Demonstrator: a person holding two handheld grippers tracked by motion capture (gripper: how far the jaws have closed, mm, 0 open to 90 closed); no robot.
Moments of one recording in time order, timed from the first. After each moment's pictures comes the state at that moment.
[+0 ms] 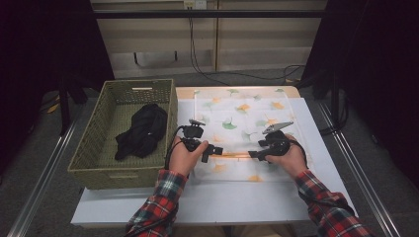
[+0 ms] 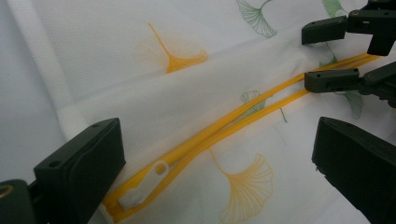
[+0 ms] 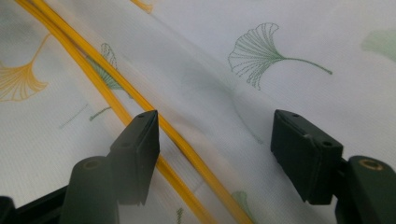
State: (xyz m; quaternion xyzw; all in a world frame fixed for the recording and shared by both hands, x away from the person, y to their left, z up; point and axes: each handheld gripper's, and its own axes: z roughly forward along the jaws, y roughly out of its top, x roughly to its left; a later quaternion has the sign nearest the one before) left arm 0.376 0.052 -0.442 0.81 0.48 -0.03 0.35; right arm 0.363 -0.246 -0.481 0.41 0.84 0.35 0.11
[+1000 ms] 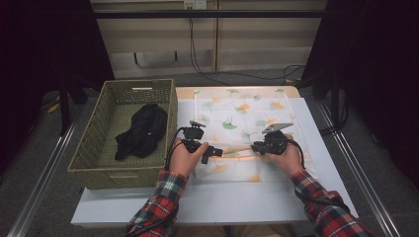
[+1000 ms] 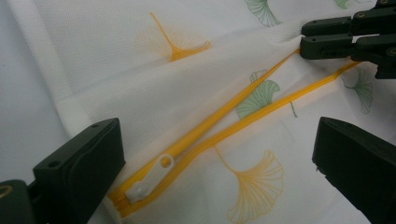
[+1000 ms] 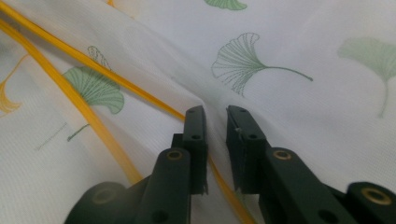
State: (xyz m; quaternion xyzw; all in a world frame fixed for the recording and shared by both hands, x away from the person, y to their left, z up) left arm 0.376 0.051 -0.447 0.81 0.48 -0.03 0.34; right arm 0.363 -0.244 -0.484 0.43 0.82 0.36 0.14
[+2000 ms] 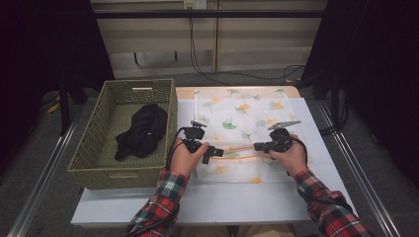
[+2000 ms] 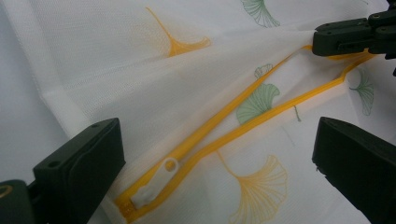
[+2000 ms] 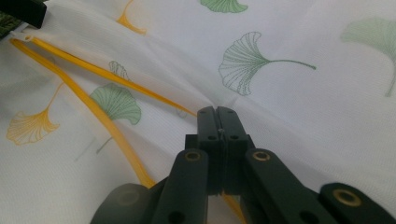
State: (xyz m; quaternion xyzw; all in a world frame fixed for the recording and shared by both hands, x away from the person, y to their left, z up) left arm 0.375 0.050 -0.447 0.81 0.47 -0.03 0.34; right arm 0.361 -0.255 -0.475 0.46 0.79 0.38 0.09
